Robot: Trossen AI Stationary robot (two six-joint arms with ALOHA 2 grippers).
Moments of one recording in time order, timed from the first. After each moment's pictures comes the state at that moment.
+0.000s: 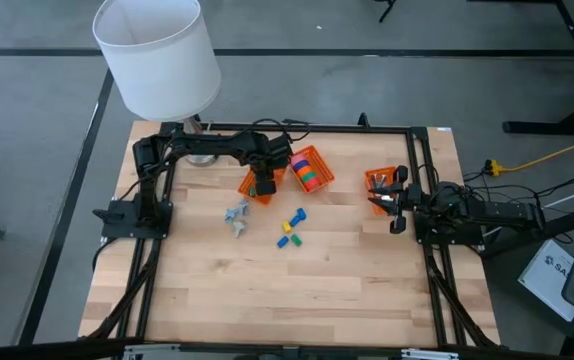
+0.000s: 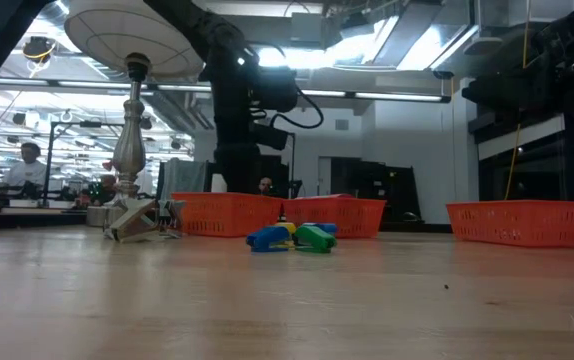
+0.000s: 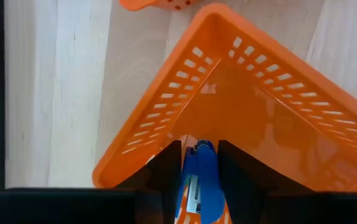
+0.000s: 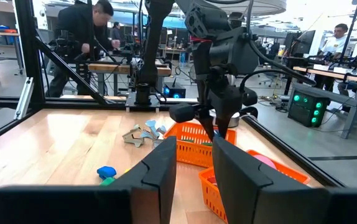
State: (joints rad) left arm 0.38 1.93 1.39 -0.79 -0.18 0.19; right arm -0.04 0.00 0.01 0.04 0.08 -0.06
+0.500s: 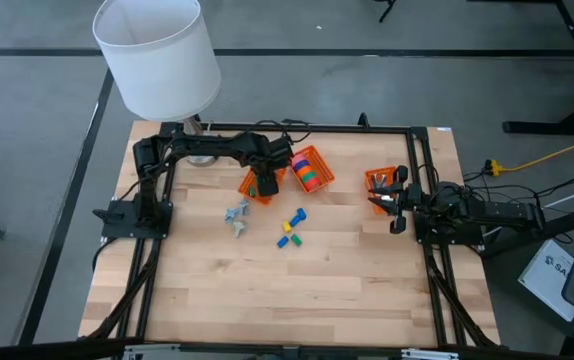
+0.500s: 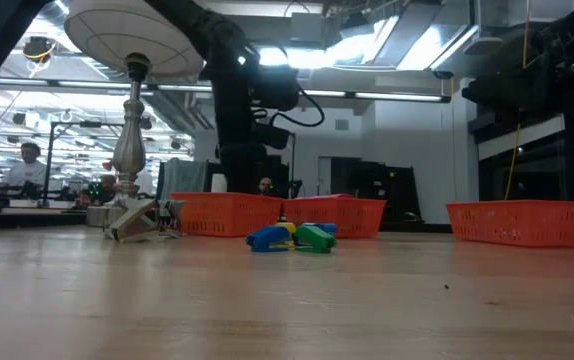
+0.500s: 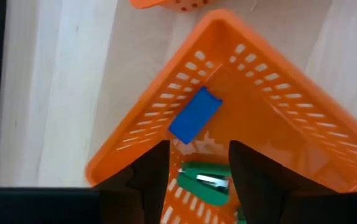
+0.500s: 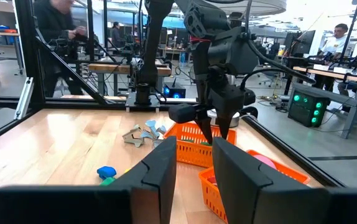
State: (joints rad) left arm 0.37 1.93 1.39 -0.79 -0.18 0.10; right arm -0.04 0.00 0.01 0.04 0.08 -0.06
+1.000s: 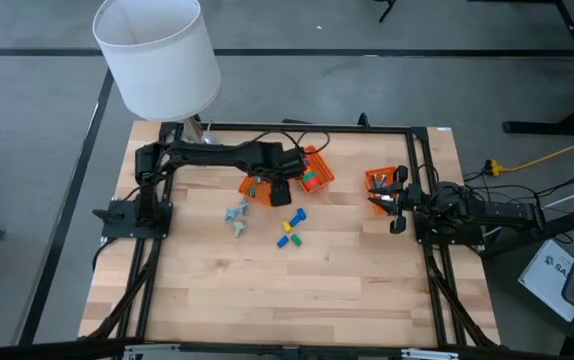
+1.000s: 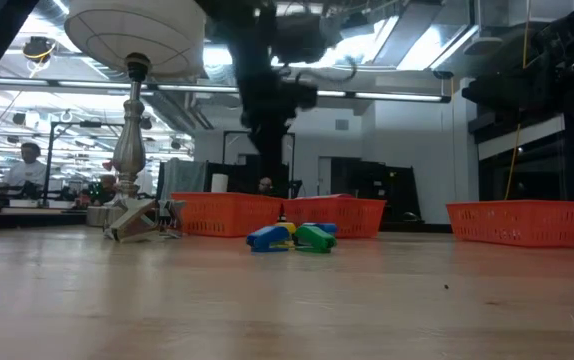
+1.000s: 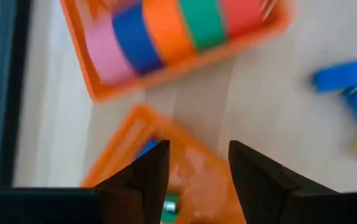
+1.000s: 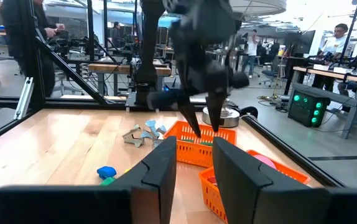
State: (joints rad) left arm 0.22 1.93 1.54 -0.84 -0.23 0.06; right arm -0.04 0.00 0.01 0.04 0.08 -0.06
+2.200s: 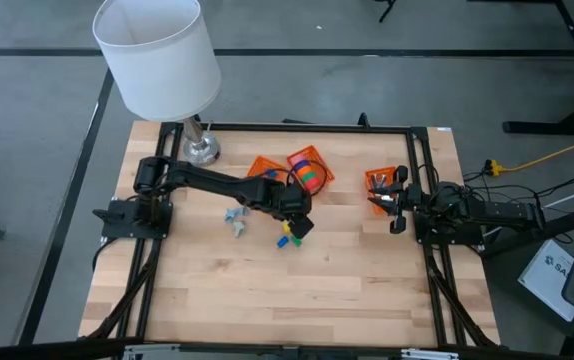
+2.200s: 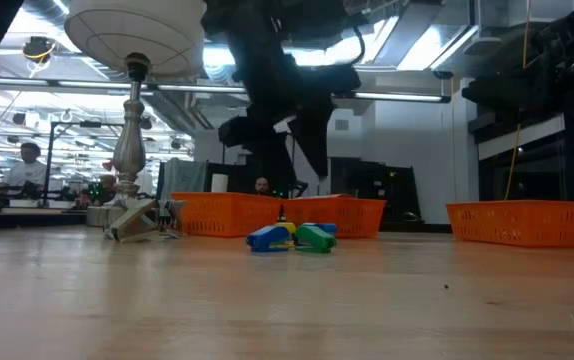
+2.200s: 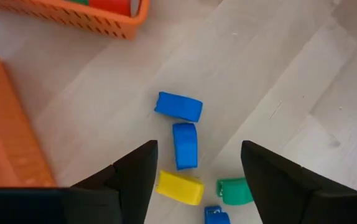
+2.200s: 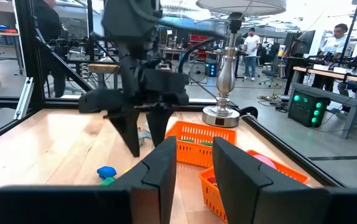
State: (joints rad) left arm -0.01 1.94 1.47 -0.63 -0.18 -0.75; right arm -0.04 0.00 0.01 0.04 0.08 -0.06
